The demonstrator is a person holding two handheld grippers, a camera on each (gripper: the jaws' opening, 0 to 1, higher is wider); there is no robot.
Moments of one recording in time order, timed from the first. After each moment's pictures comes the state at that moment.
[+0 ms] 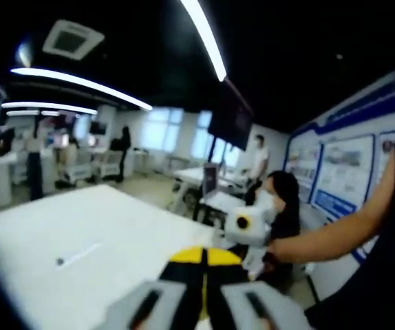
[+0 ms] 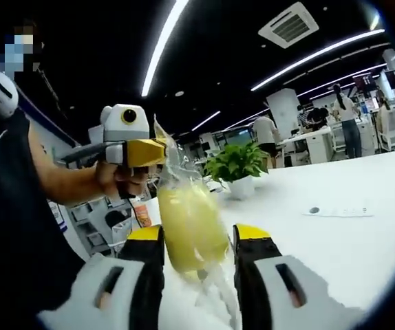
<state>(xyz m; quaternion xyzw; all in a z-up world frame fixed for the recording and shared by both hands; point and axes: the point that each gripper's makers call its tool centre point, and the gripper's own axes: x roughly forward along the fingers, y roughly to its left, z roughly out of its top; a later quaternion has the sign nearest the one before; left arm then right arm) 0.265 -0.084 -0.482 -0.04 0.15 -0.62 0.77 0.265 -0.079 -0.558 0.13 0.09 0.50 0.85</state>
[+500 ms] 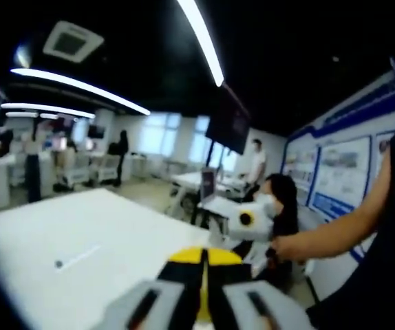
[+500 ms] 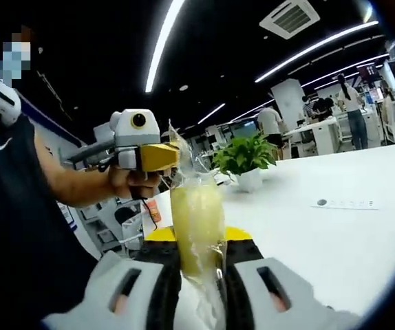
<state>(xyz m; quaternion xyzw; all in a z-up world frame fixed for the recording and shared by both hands) 0.265 -0.083 -0.487 -0.04 0.13 -0.62 0.77 0.253 -0.078 -0.554 0.14 0.13 0.52 0.84</state>
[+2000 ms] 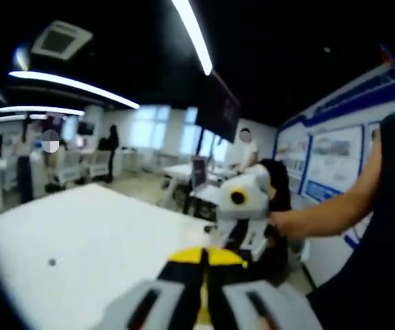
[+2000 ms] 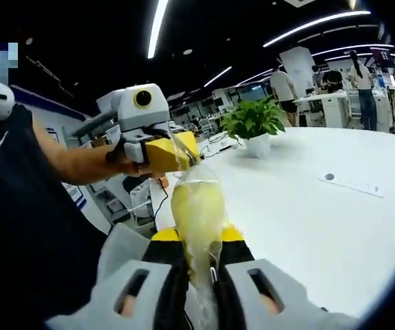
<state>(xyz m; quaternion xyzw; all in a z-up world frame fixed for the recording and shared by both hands) 0.248 -0.088 -0.509 -0.02 0.13 -0.64 0.76 0.235 -0.075 -0.574 0.08 0.22 0.54 0.81</state>
